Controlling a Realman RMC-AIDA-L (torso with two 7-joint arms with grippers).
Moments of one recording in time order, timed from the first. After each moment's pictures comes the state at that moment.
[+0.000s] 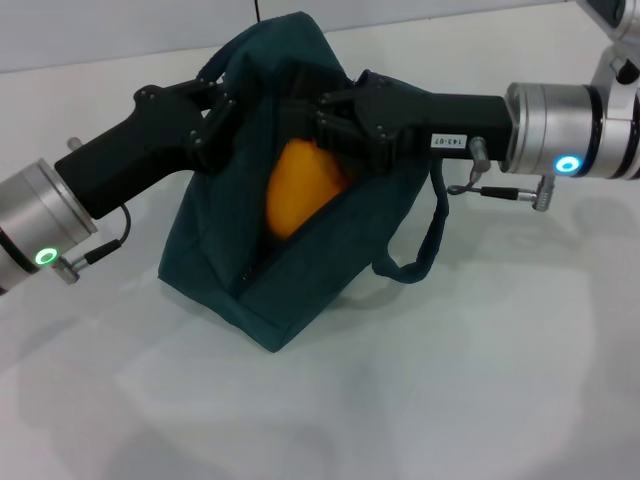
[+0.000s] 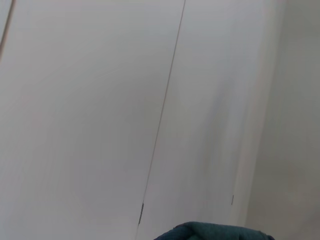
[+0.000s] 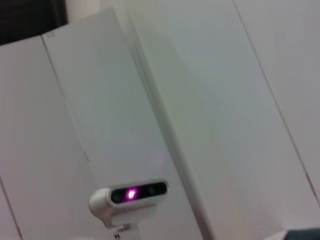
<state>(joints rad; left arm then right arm) -0.55 -2.09 1.24 0.42 1.06 1.36 -1.08 0.65 2.01 -1.22 -0.50 -1.25 -1.52 1.40</state>
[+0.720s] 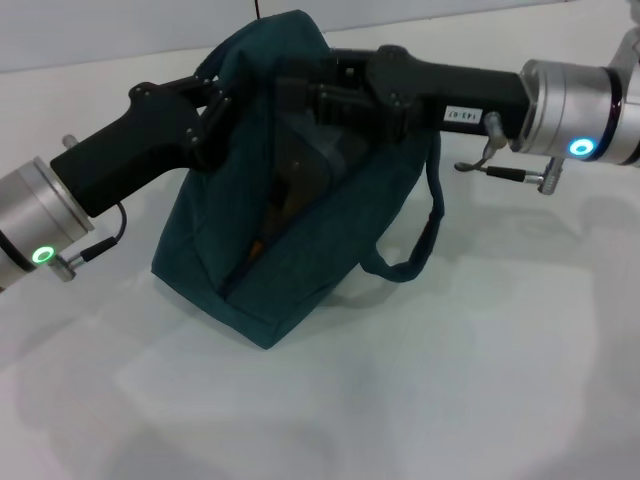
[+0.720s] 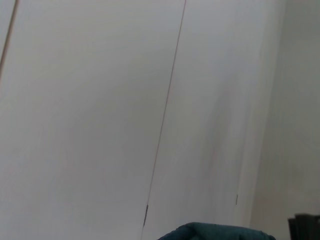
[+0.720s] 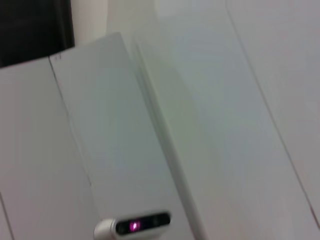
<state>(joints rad) -0.55 -2.09 1.23 0.42 1.06 1.36 -1.06 0.64 2.01 -1.21 -0.52 -1.18 -1.55 1.39</state>
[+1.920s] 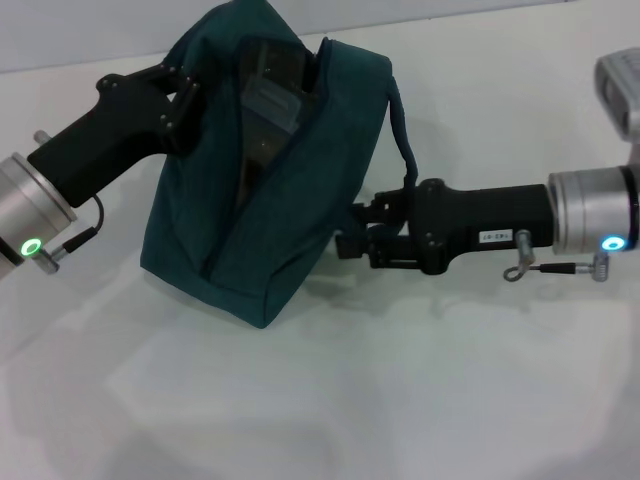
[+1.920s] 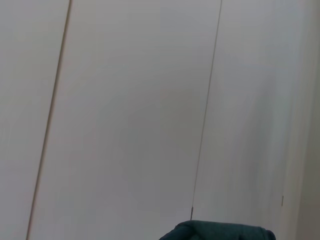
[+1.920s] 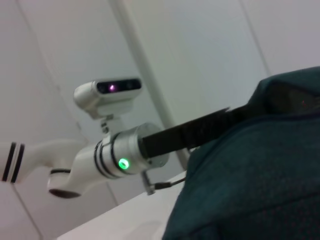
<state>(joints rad) -0.53 -2.09 1.24 0.42 0.98 1.28 -0.99 0.53 2.01 -1.18 -0.55 -1.51 -1.51 1.41</state>
